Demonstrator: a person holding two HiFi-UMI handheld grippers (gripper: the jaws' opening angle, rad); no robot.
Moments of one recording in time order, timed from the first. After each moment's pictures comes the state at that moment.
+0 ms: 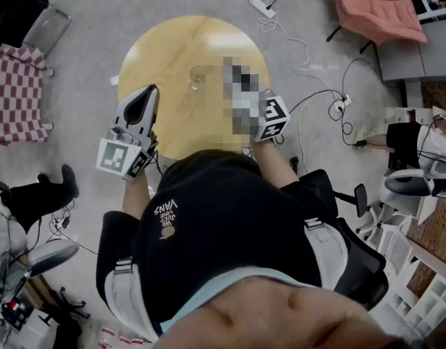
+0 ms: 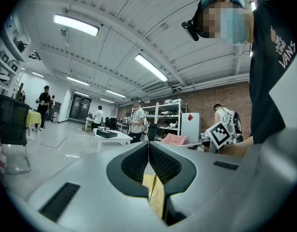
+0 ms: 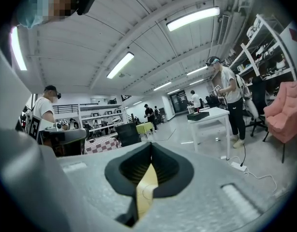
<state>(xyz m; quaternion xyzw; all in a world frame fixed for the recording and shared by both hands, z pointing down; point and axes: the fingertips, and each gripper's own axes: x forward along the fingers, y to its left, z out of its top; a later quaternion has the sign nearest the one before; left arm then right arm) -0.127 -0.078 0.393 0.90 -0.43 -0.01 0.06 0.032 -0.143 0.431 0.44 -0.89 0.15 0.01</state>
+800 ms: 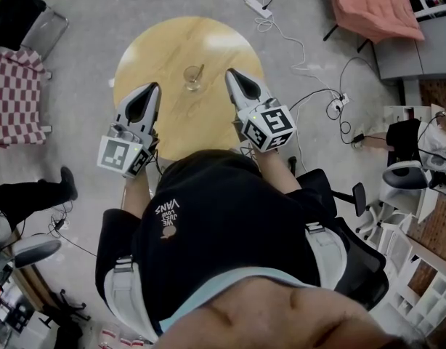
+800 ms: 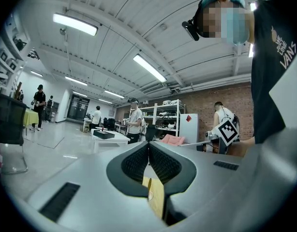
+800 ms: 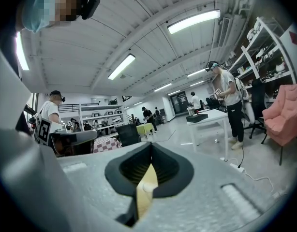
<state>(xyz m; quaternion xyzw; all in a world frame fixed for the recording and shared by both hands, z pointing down) -0.100 -0.078 0.387 0.90 -0.42 -0.02 0.06 0.060 -0.117 0.416 0.44 -0.89 0.14 0.00</state>
